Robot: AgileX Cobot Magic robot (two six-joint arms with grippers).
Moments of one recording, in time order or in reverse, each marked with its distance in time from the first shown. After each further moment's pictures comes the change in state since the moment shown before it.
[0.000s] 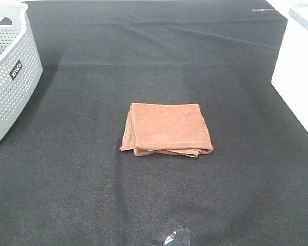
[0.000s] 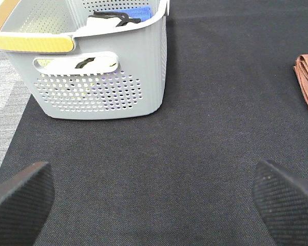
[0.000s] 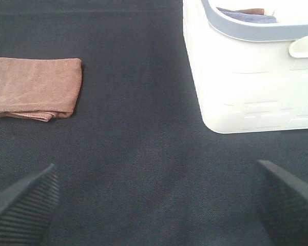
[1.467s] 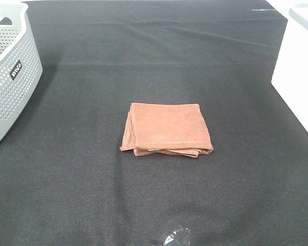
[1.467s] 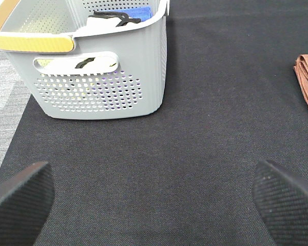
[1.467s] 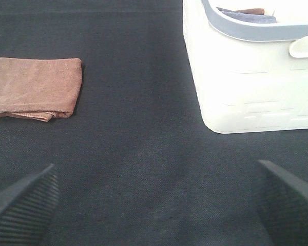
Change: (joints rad) left arm 0.000 0.000 0.000 0.000 0.000 0.000; right arm 0.000 0.000 0.000 0.000 0.000 0.000
